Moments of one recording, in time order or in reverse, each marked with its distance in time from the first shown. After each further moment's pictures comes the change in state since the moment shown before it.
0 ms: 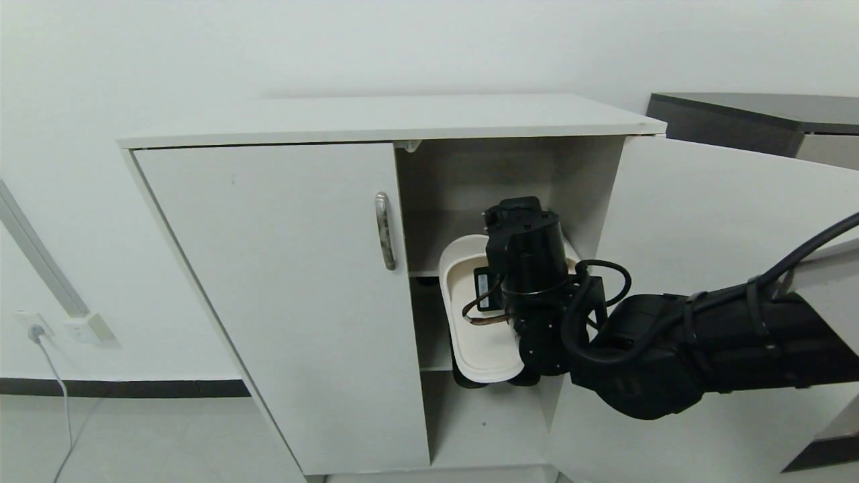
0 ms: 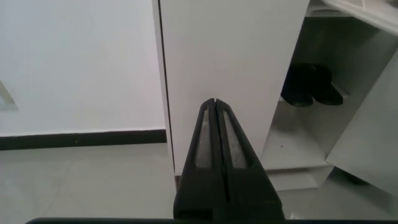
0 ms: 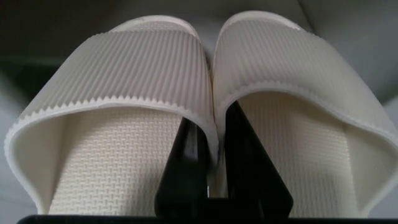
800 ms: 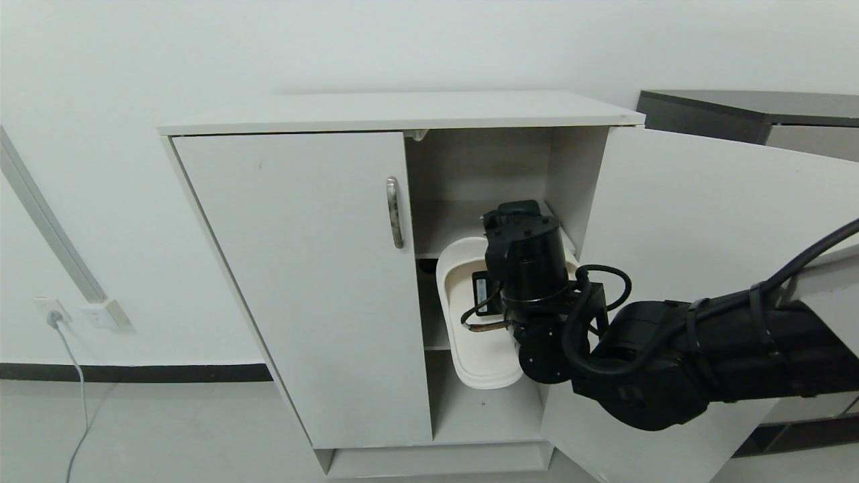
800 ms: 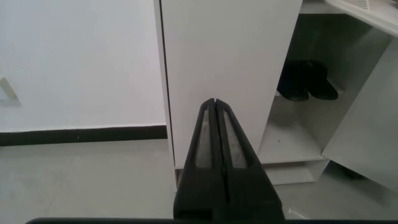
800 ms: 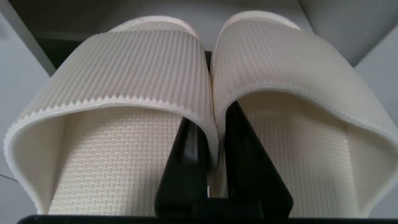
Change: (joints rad) left arm 0.000 -0.001 0.000 0.000 0.000 0.000; right arm 0.009 -0.008 0.022 -0.021 -0.003 0.000
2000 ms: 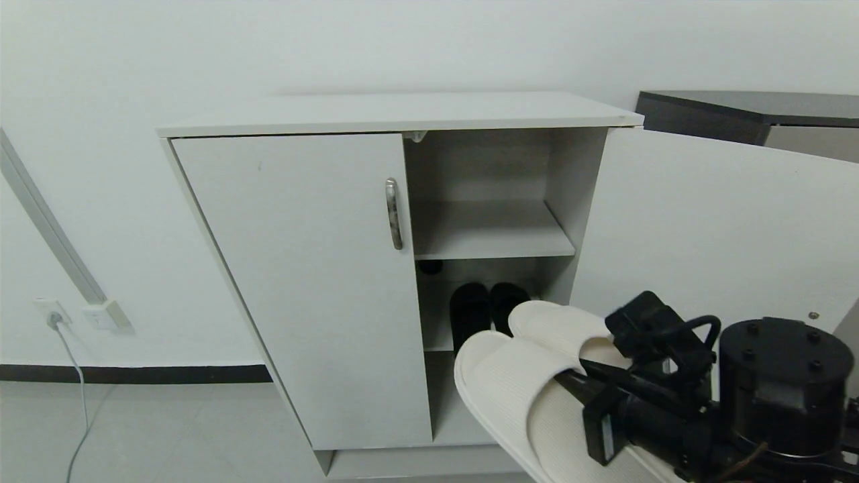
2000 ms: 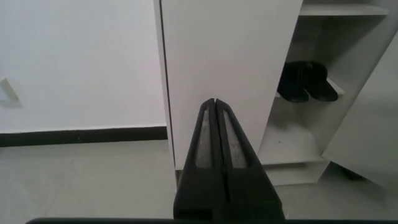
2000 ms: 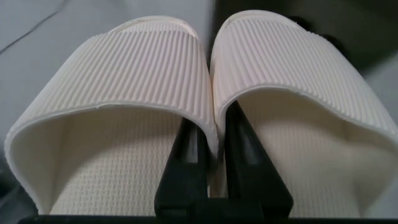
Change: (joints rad) left arm 0.000 0.000 0.000 0.000 0.000 -0.002; right arm 0.005 -0.426 0.786 -0.350 0.526 -0.093
